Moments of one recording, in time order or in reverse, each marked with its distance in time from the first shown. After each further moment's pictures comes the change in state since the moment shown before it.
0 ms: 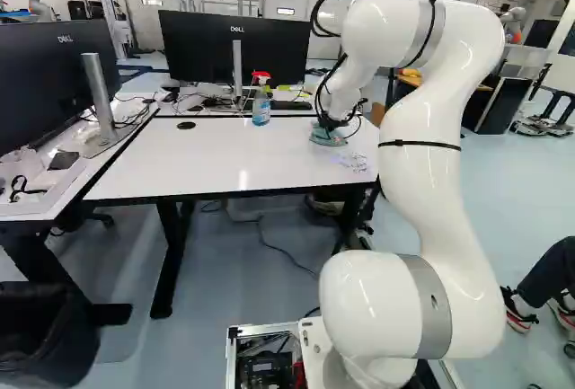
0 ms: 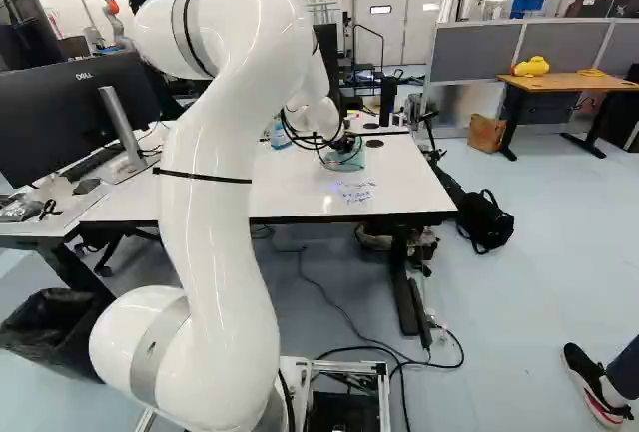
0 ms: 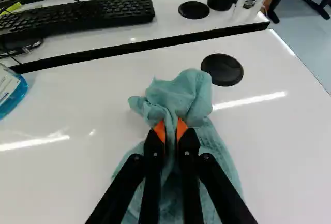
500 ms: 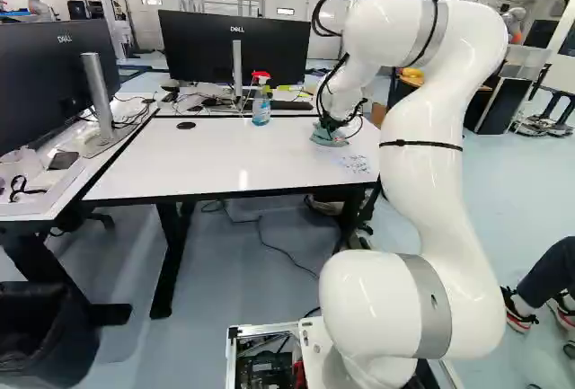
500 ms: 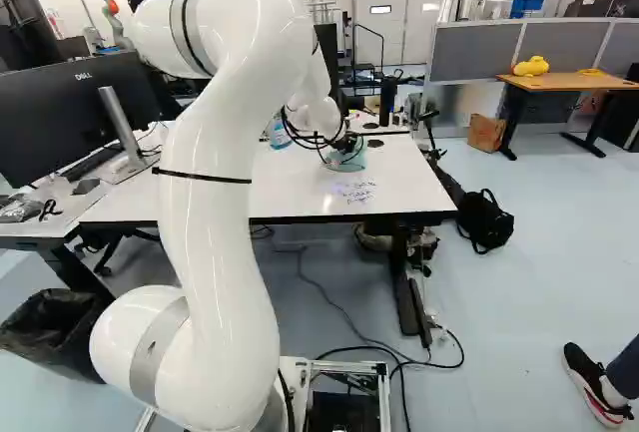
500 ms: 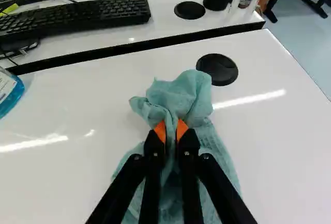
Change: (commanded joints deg) arm 0.1 1.3 0.6 0.0 0.0 0.0
